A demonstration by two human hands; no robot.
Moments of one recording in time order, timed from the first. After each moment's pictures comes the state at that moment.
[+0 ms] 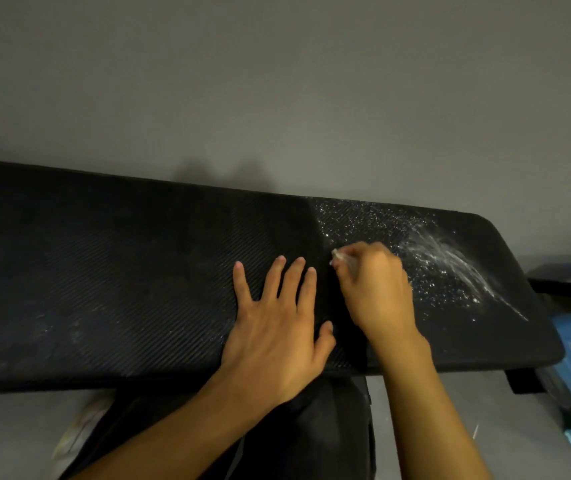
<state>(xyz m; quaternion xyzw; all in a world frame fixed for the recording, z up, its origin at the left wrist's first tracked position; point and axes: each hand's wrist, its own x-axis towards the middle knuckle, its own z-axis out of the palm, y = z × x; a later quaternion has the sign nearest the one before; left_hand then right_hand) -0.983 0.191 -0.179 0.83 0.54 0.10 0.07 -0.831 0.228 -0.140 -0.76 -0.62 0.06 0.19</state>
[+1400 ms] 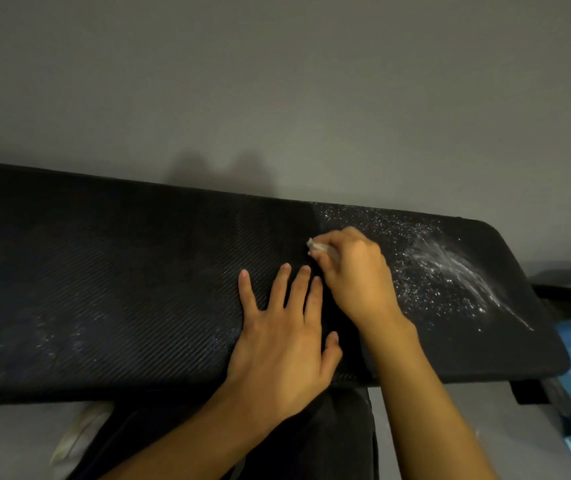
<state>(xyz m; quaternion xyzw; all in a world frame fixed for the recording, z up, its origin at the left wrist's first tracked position) -0.980 0.191 -0.179 0.83 0.54 0.10 0.08 -0.847 0.261 -0.142 -0.69 -0.69 0.09 0.21</state>
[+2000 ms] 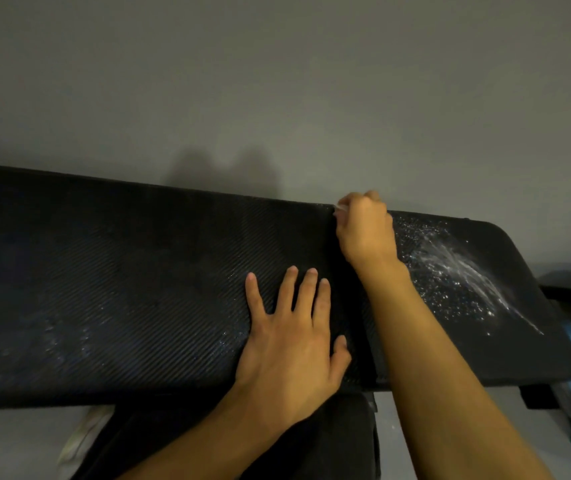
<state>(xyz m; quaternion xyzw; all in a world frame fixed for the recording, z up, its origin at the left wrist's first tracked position) -0.980 0.190 -0.178 0.83 0.54 0.10 0.08 -0.840 0.329 -0.137 -0.77 -0.63 0.03 0.14</state>
